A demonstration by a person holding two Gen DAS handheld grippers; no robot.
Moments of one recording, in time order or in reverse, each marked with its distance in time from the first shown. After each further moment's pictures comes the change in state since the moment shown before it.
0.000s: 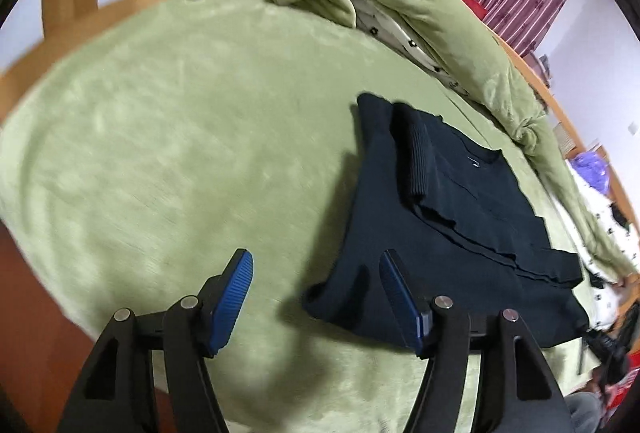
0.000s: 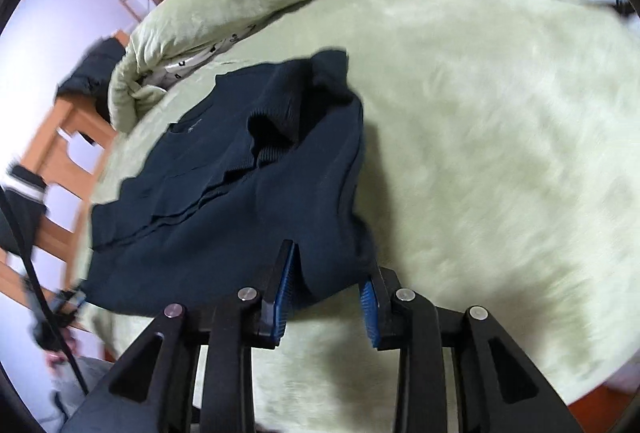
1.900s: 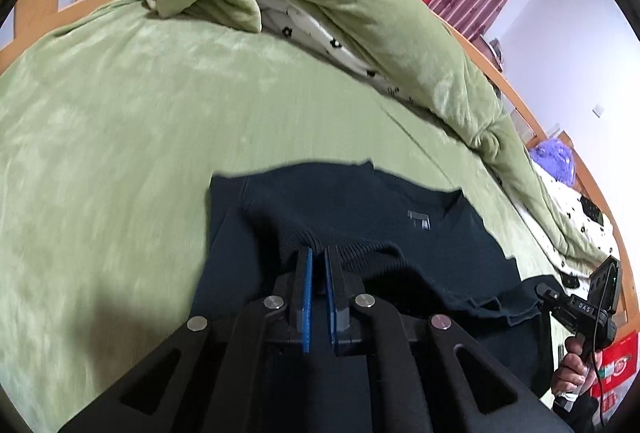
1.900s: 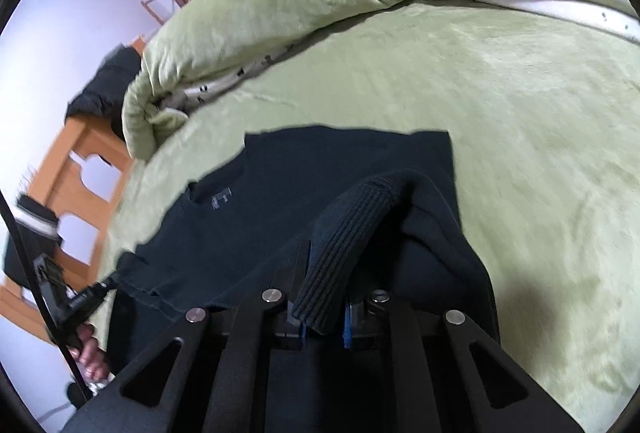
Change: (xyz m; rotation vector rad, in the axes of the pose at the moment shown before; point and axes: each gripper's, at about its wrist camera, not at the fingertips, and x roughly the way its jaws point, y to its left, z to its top) left arm 0.118 -0.101 0.114 0.098 0.018 -0.213; right arm 0.108 0.057 0.142 0.018 0.002 0.163
